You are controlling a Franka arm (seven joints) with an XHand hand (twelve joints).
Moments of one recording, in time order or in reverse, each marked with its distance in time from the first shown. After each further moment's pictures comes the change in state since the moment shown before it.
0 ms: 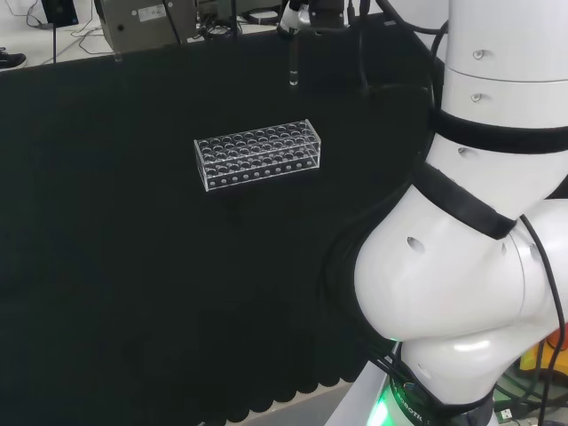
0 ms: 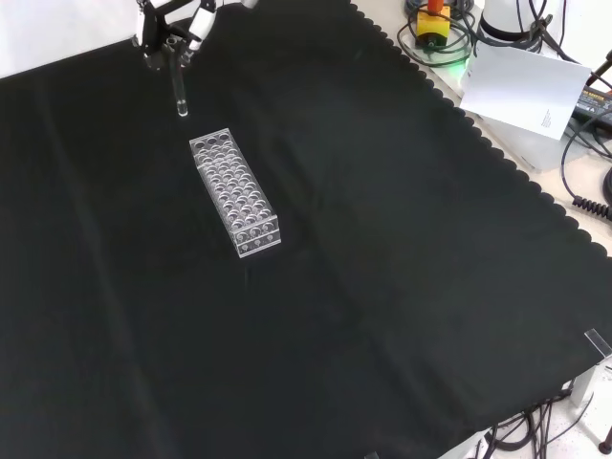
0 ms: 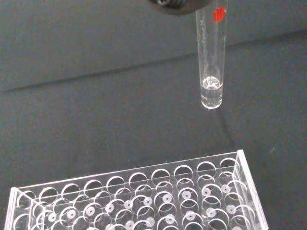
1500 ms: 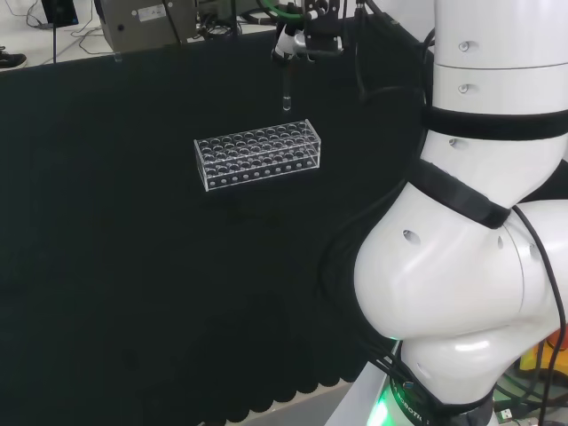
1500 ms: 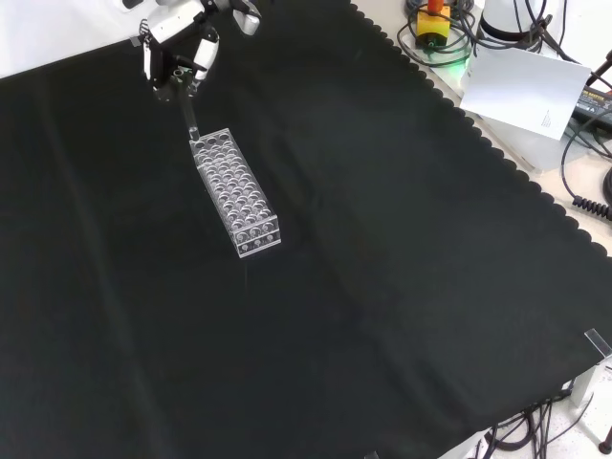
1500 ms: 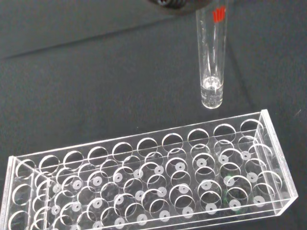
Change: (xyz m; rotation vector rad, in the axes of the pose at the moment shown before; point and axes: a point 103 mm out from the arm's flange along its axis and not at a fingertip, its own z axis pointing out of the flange) arm 0.000 0.017 0.044 0.083 0.039 -0.015
